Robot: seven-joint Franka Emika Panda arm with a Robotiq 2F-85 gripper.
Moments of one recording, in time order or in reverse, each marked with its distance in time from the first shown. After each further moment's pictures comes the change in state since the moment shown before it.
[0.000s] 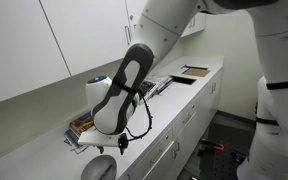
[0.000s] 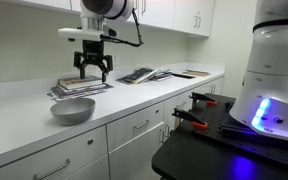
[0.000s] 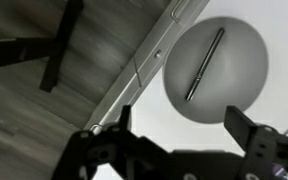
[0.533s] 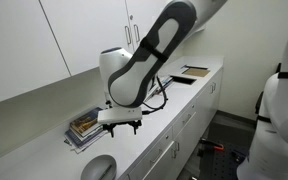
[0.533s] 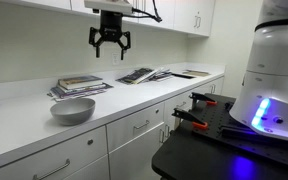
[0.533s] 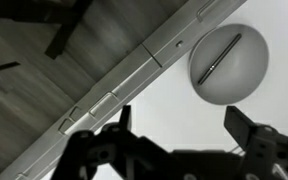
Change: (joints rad) arm -0.222 -0.335 0.173 -0.201 0.004 -0.124 -0.272
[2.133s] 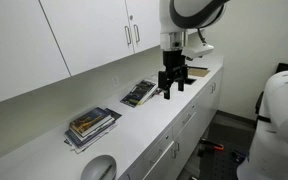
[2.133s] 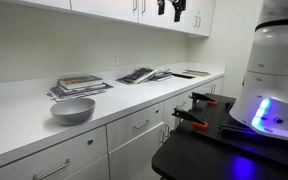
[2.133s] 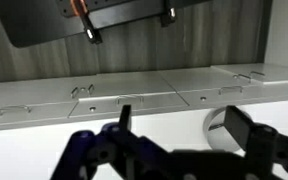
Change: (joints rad) arm -0.011 -0.762 -0.341 -0.239 0.044 -0.632 -1.003
